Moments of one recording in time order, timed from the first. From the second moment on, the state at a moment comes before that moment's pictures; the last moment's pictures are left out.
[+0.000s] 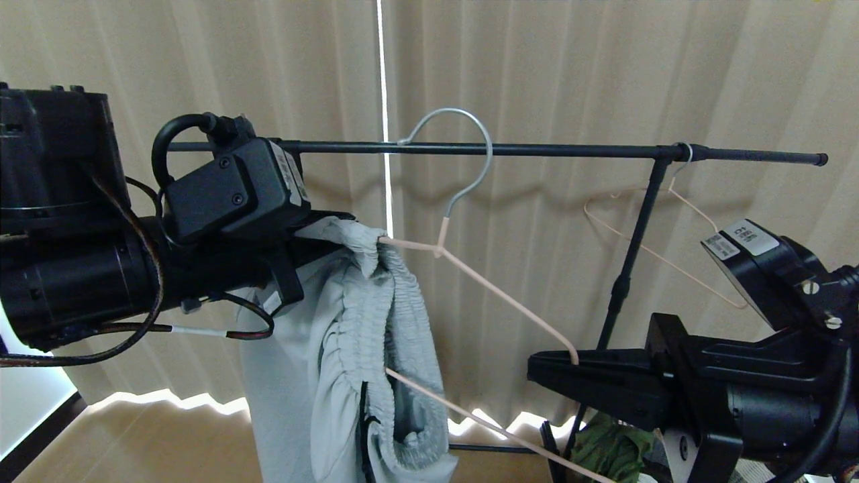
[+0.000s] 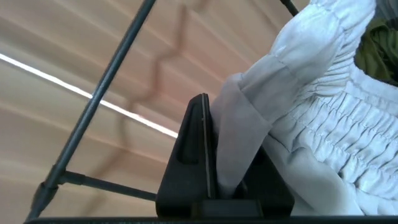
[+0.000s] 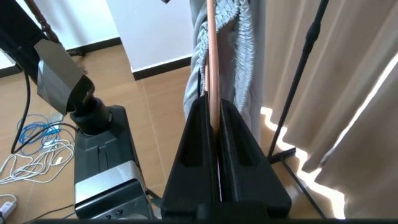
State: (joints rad) left arm -0.46 1.45 -0.93 -0.33 -0.28 0.87; right arm 0.74 1.36 -0.56 -0.61 0.43 0.15
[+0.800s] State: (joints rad) left arm -0.45 1.40 -0.81 -0.34 0.30 0.58; right arm 0.62 1.33 -0.50 -0.63 0.19 -0.02
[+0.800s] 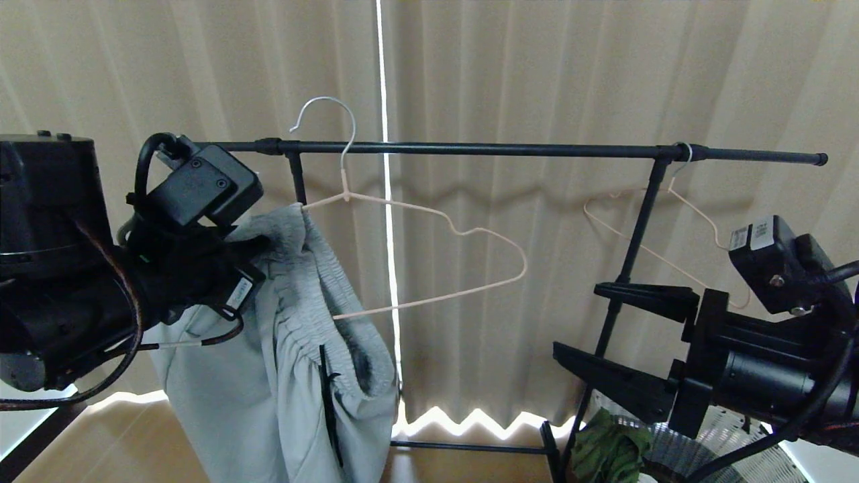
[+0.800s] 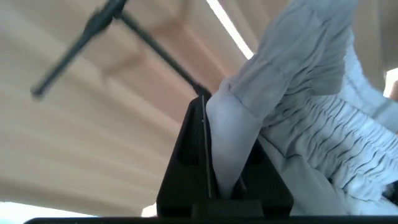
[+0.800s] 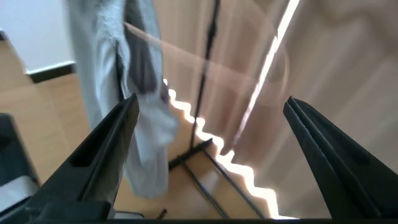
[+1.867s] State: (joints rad) left arm -0.58 1.38 -0.92 -0.34 0.23 0.28; right arm 0.82 1.56 -0.55 -0.77 0.09 0.14
